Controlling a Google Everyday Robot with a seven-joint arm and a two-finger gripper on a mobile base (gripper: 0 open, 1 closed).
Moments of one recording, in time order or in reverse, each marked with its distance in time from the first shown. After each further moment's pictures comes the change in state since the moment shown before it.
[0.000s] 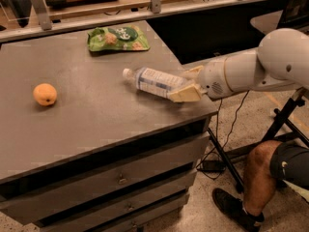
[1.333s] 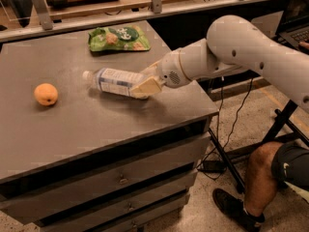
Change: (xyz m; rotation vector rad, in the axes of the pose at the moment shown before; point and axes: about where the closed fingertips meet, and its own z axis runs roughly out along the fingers) arm -0.062 0.031 0.077 -0.132 -0.003 -0.001
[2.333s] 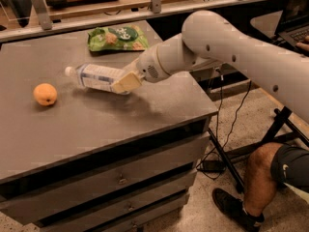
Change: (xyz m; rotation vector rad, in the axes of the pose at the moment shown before) arm -0.037 0.005 0.043 -0.021 -0.008 0.017
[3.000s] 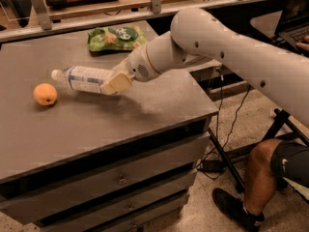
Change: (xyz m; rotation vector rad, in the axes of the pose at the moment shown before) arm -0.015 0.015 0.016 -0.059 -0.001 -0.036
